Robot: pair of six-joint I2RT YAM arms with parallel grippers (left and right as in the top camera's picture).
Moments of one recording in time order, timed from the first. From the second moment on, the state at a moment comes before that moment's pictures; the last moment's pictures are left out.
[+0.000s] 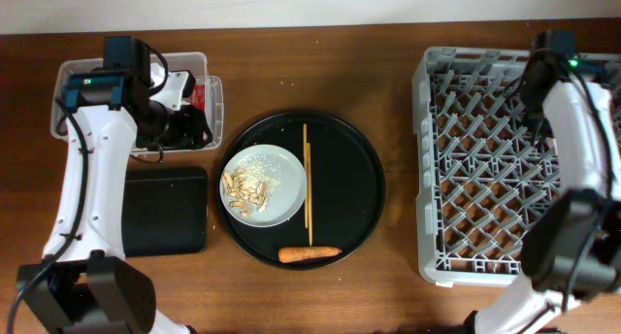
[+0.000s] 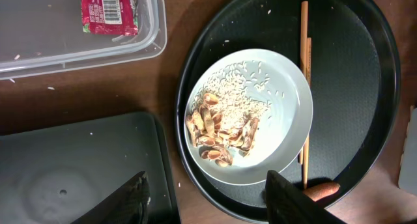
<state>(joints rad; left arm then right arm) 0.06 1.74 1.68 -1.27 0.27 0.09 -0.25 1.89 1.69 -1.12 0.66 0.32</state>
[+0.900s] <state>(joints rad) 0.06 1.74 1.68 -1.30 0.27 0.09 0.67 2.09 1.69 -1.23 -0.07 0.40</state>
